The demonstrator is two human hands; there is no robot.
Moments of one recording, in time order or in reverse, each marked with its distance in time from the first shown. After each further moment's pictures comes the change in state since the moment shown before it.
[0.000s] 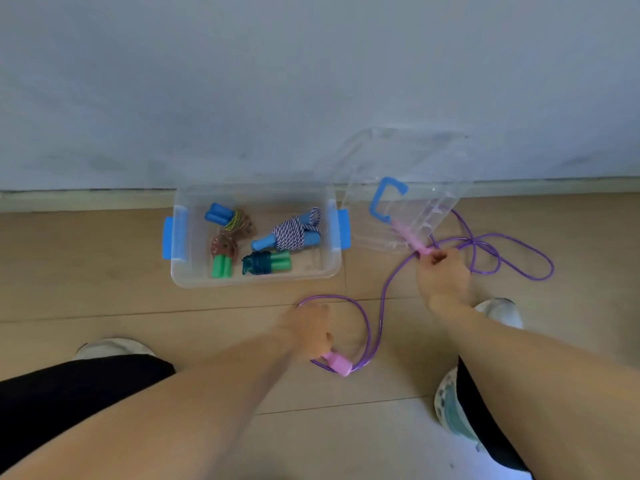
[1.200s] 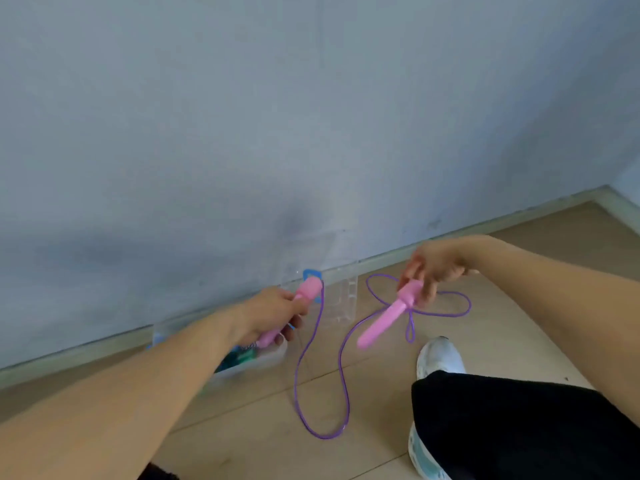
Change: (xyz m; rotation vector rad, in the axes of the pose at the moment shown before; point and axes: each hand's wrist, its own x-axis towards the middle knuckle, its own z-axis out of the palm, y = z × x) left_hand -0.092 0.119 -0.168 -0.674 0.082 0.017; right_hand 0.005 -0.076 -0.276 -0.652 -0.789 -0.452
